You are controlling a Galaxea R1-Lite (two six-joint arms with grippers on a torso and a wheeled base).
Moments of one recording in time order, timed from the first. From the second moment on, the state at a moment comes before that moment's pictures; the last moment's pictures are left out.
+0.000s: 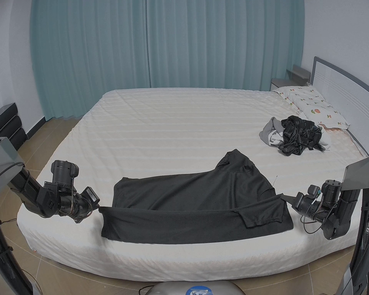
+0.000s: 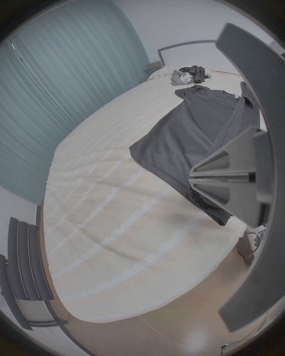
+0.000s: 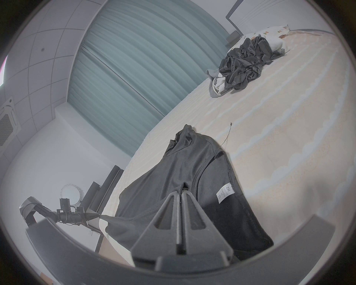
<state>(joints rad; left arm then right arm) -0.03 1.95 -0.72 -0.38 -0.08 -0.81 -0.10 2.33 -0.44 -1.55 0.56 0.58</state>
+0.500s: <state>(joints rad) -0.03 1.96 -0.76 -0.33 -0.09 -0.77 -0.10 2.33 -0.44 -1.55 0.56 0.58</state>
